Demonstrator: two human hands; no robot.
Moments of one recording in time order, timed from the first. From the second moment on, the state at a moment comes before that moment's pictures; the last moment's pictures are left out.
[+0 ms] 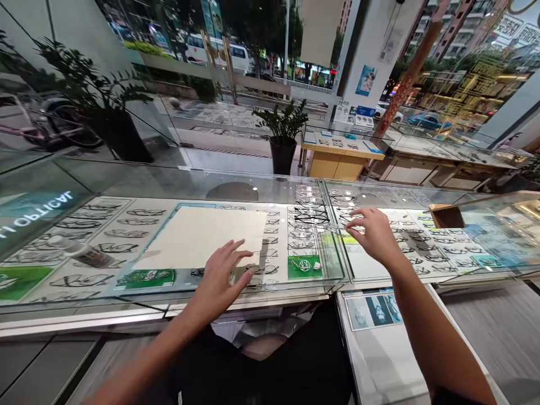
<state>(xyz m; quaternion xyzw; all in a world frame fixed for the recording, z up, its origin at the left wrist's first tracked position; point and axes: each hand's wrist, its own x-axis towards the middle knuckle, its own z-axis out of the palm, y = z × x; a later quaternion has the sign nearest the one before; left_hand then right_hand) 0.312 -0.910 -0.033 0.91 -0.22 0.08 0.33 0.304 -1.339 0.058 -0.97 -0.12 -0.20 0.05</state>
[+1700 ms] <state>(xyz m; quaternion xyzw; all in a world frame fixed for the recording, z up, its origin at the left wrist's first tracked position) 0.485 -0.935 -0.029 0.62 -0.13 -0.18 0.76 0.461 -1.137 -0.026 -0.58 -0.06 0.05 0.81</state>
